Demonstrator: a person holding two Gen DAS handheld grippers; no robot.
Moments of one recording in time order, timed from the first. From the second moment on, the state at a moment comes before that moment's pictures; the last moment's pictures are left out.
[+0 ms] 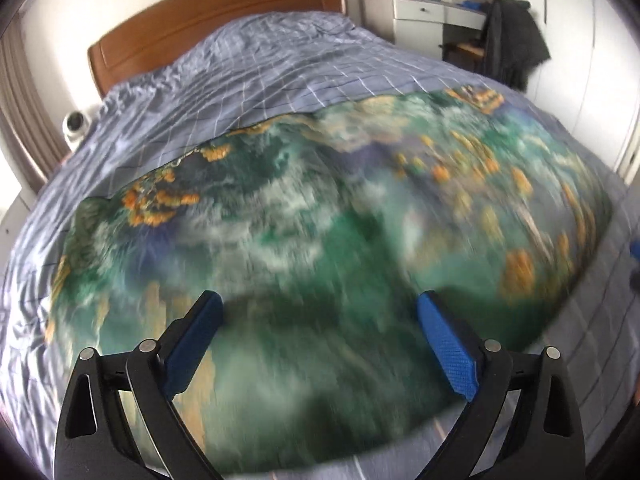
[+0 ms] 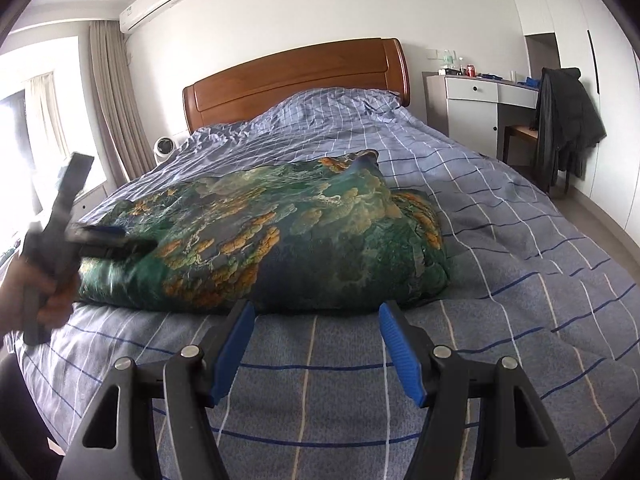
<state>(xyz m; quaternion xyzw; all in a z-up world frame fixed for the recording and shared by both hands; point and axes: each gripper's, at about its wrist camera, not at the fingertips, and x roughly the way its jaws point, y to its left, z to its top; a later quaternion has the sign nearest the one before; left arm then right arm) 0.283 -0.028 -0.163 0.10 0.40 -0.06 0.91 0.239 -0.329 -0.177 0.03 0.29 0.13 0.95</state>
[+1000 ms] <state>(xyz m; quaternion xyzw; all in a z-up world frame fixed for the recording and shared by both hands) 0.161 -0.004 -0.195 0.00 0.47 -0.07 0.88 0.236 -0.323 -0.178 0.03 0.29 0.10 0.95</state>
